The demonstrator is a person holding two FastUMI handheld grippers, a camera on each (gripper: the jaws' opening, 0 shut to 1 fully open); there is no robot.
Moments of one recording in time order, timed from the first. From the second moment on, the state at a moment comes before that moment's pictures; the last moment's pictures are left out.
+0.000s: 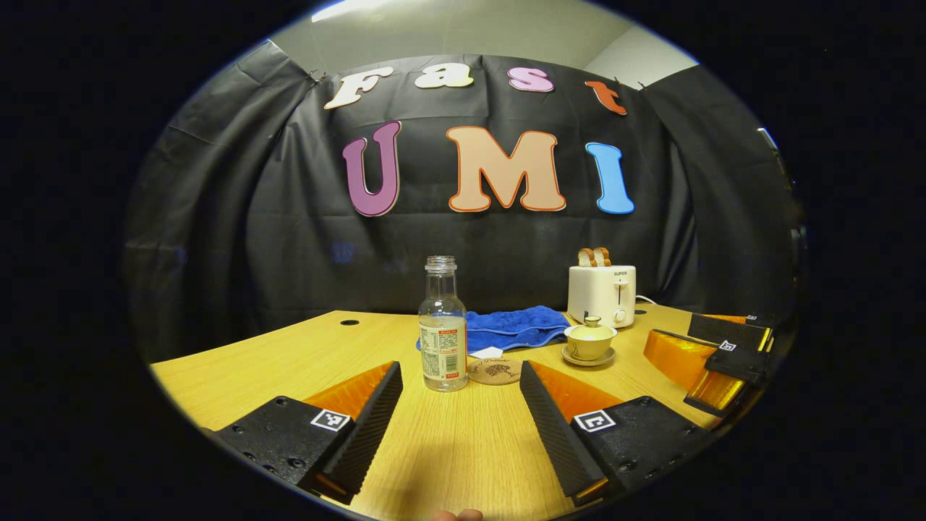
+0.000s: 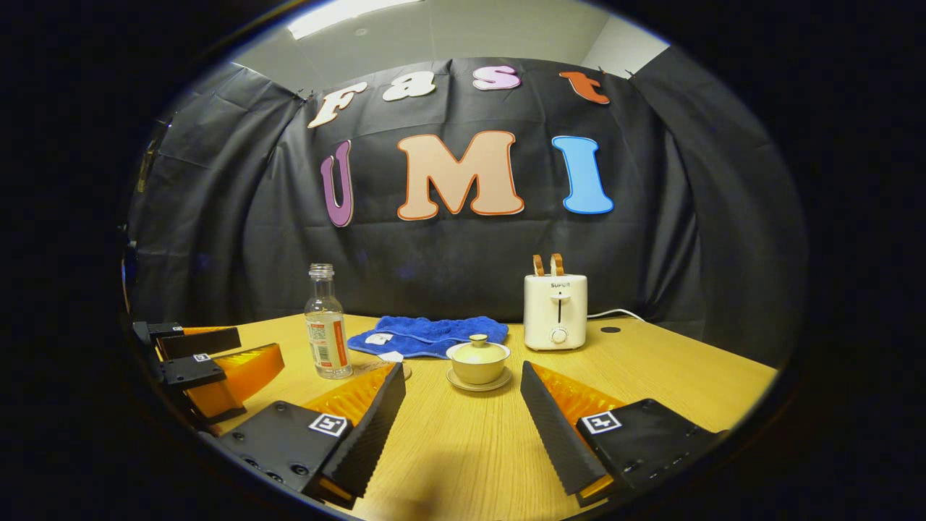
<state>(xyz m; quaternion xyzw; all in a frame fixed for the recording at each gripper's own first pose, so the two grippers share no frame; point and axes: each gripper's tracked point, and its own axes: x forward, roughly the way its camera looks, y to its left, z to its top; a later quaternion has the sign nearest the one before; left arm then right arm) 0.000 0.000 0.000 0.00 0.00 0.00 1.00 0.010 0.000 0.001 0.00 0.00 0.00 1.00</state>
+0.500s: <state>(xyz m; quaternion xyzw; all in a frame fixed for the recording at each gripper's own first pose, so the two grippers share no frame) 0.000 0.000 0.000 0.00 0.00 0.00 1.00 0.121 -0.016 -0.006 0.00 0.00 -0.03 1.00</state>
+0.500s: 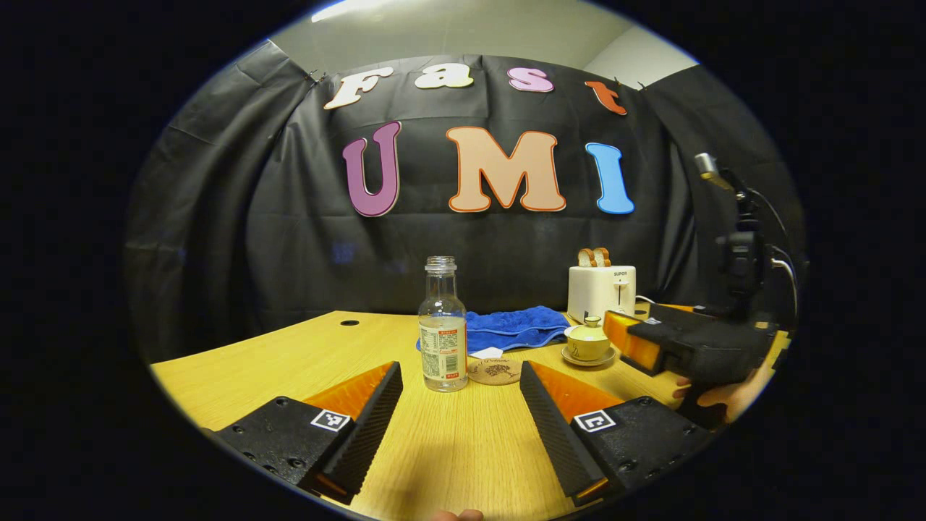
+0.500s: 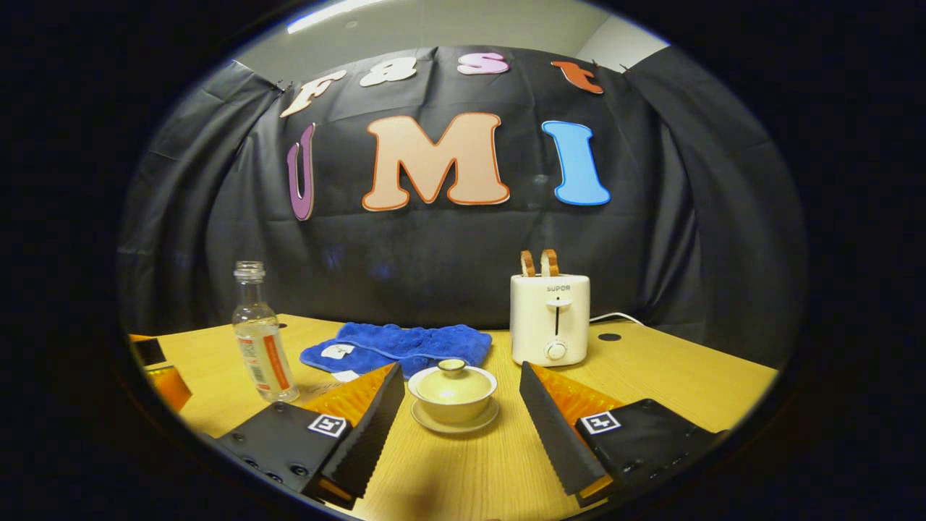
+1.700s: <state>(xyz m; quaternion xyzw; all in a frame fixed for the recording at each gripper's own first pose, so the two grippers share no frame) 0.000 0.000 -0.001 0.00 0.00 0.00 1.00 0.212 -0.013 -0.031 0.00 0.09 -0.01 1.00</state>
